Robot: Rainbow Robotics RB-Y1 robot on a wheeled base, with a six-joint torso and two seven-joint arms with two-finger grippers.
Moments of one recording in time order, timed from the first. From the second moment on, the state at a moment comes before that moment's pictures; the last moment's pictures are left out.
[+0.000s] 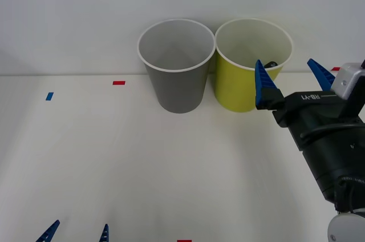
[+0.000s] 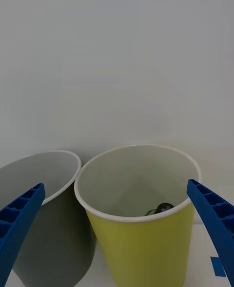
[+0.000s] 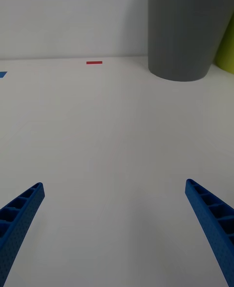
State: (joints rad) right arm 0.41 -0.02 0.11 -2.55 -0.43 0.45 1.81; left arm 1.06 0.36 -0.33 -2.07 0.22 -0.43 -1.67
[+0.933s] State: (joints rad) right arm 0.88 -0.25 0.11 -2.62 -0.53 0.24 1.84; left arm 1.06 0.36 -0.33 -2.07 0.22 -0.43 -1.67
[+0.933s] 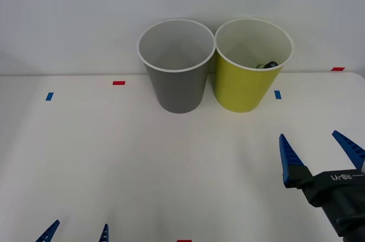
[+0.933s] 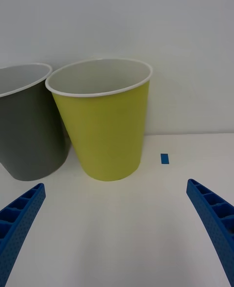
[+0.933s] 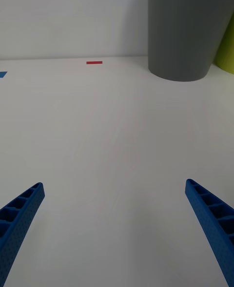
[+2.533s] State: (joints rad) right arm 1.15 -0.31 0.30 -1.96 -0.19 -0.66 1.62; left arm 1.06 0.36 -0.33 -2.07 0.22 -0.43 -1.67
